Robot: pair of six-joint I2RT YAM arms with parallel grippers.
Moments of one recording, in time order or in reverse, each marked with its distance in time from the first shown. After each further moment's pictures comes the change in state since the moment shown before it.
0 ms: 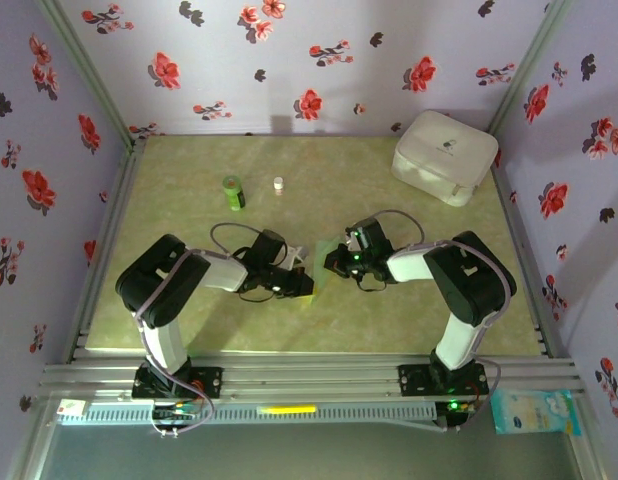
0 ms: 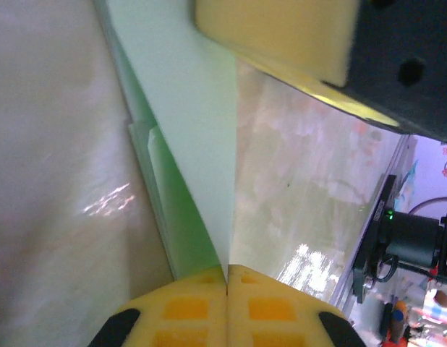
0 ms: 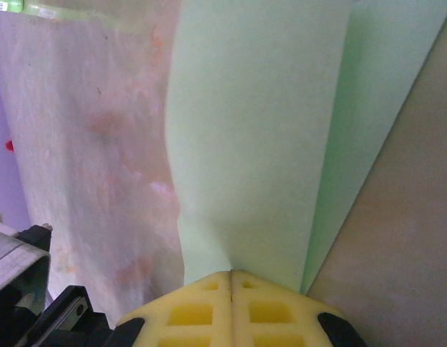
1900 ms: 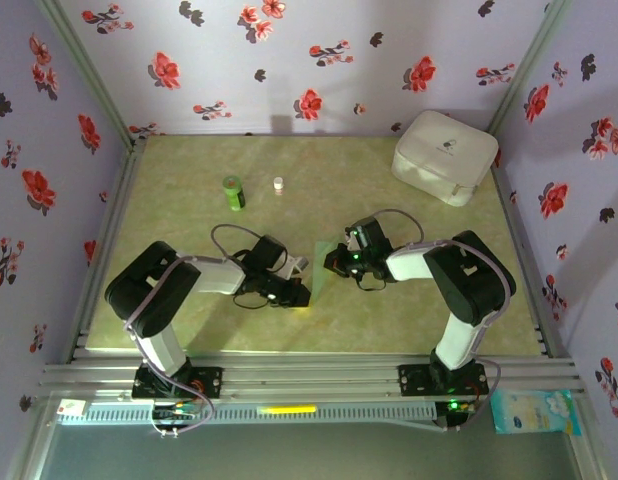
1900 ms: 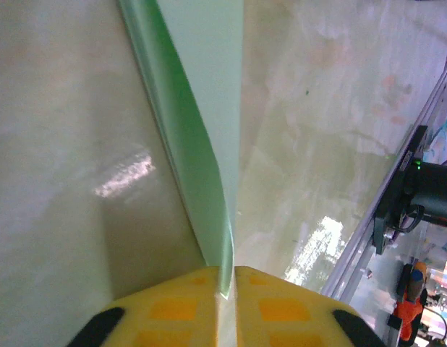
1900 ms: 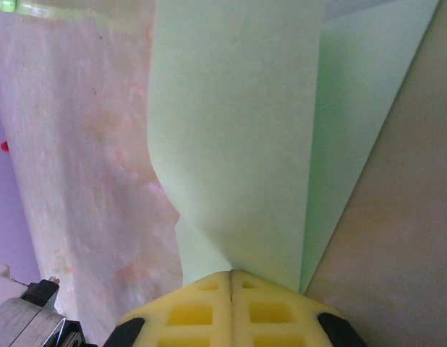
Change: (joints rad) left arm -0.032 -0.089 -0.011 -0.218 -0.005 0.101; right arm 0.002 0.004 0.014 -0.027 0.005 0.001
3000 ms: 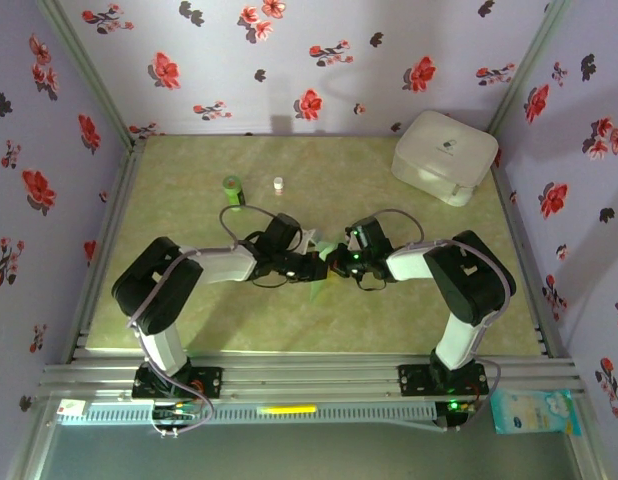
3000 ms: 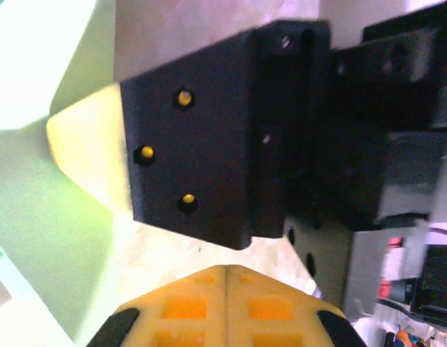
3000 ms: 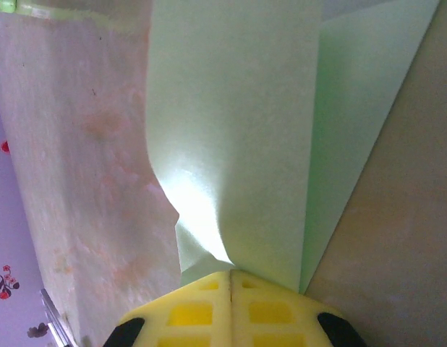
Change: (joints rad) left arm -0.034 0.052 0.200 0.056 -0.105 -0.136; right arm 0.000 0.000 0.001 -0.001 -0.003 0.001
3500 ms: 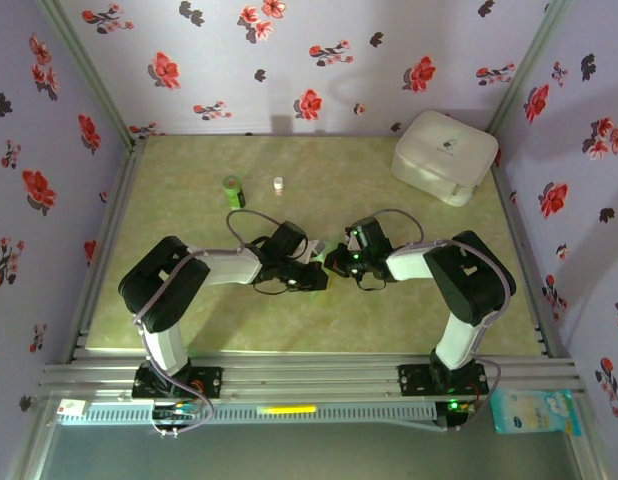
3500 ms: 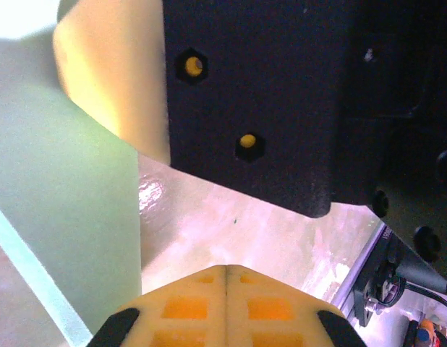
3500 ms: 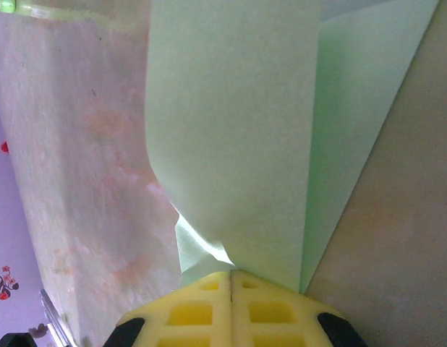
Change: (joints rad) left arm -0.031 0.026 0.001 -0.070 -0.030 0.030; right arm 0.000 0.000 0.000 -0.001 0.003 0.000
